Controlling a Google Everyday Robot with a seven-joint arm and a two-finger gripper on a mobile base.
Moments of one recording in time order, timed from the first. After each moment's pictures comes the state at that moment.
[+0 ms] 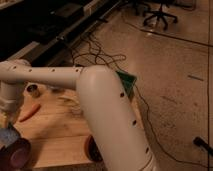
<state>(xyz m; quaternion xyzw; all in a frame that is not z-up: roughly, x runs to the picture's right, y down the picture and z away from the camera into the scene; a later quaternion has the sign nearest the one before) -0.437 0.144 0.640 0.07 -0.55 -0.80 0.23</state>
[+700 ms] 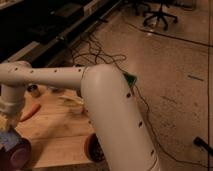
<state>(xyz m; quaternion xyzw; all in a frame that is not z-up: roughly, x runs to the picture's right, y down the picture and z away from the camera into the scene) -0.429 0.155 0.630 0.06 -0.56 -0.80 0.23</state>
